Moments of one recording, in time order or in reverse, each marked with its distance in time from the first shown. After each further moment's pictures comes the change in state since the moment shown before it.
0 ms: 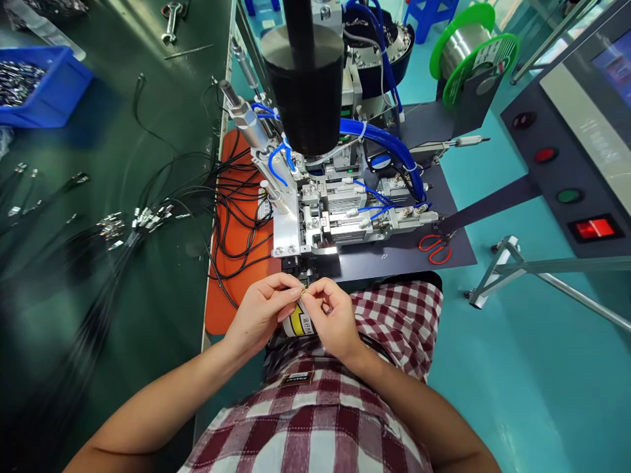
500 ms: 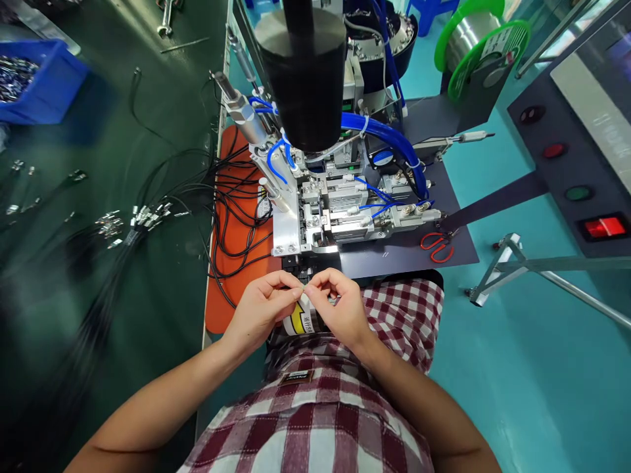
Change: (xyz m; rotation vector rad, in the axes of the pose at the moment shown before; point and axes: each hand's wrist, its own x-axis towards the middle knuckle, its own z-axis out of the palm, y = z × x) left_hand 0.000 0.006 0.000 0.105 -0.017 -0.007; right_hand 0.014 -0.017 -0.016 -0.099 -0.027 -0.027
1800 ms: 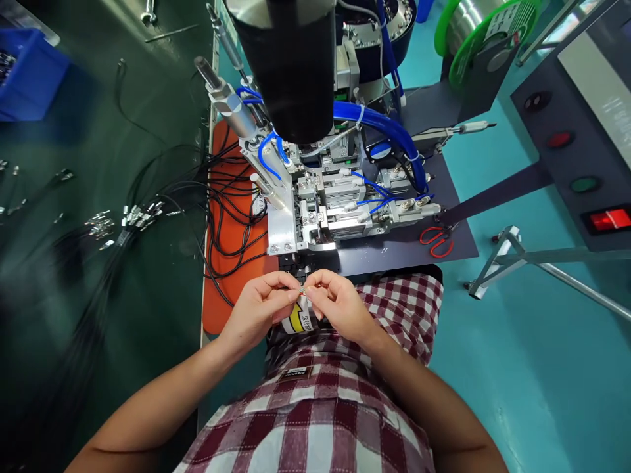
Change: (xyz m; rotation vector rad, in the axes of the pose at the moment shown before) left_hand 0.001 -0.003 -0.006 -0.006 -0.069 -0.006; right_hand 0.003 0.002 -0.008 0.209 -0.250 0.179
